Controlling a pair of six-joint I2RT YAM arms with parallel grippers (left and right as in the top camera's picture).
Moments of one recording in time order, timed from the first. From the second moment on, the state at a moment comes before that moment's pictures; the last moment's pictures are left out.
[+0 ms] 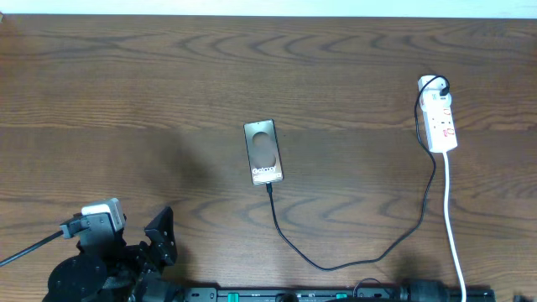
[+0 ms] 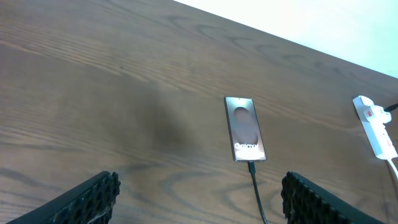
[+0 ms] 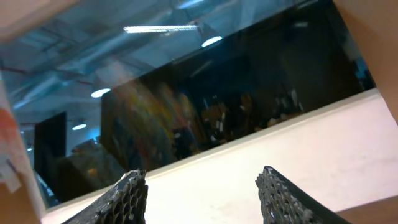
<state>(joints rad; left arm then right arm) -0.28 0.37 1.03 -1.21 -0.11 -0.44 -0.07 0.02 1.20 -0.72 -0.06 0.47</state>
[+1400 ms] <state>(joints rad) -0.28 0.37 1.03 -1.21 -0.11 -0.44 -0.03 0.00 1.15 -0.45 0.20 0.46</state>
